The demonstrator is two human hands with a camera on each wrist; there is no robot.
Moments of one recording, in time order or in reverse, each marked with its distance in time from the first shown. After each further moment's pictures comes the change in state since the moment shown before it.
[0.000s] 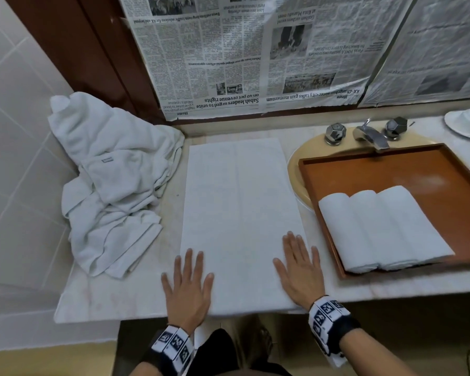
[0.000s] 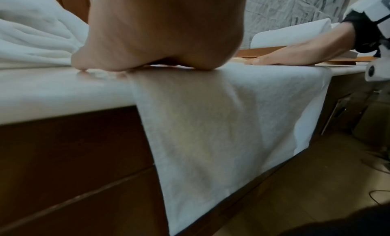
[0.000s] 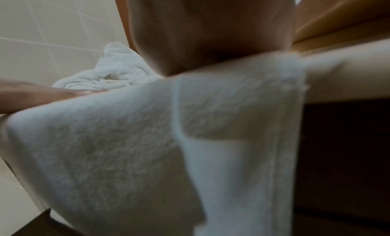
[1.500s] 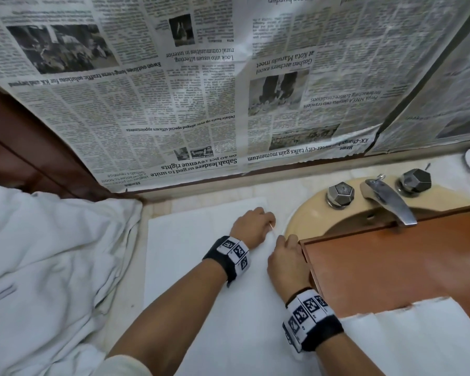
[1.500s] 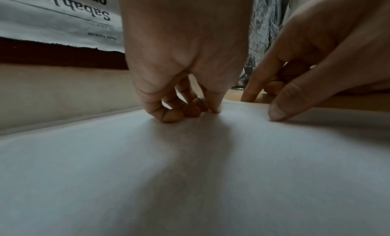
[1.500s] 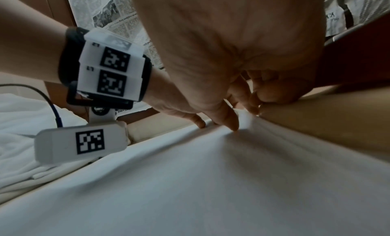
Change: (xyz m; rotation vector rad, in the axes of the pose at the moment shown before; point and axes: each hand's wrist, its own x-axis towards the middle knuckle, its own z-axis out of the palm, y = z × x) left_hand 0.400 0.253 -0.078 -0.078 -0.236 0.609; right_hand 0.276 -0.006 -0.106 0.090 0.048 0.328
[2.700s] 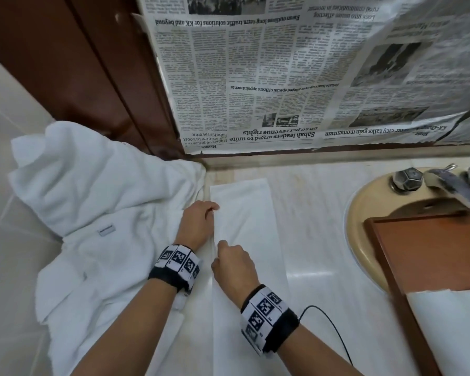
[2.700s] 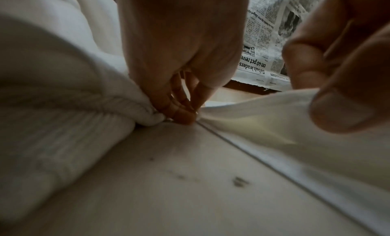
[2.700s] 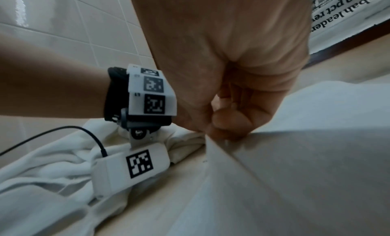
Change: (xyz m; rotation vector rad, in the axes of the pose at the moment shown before) left_hand -0.204 -0.196 -0.046 -0.388 0.499 -0.366; right_hand -0.114 -0.226 0.059 0.124 -0.304 -0.336
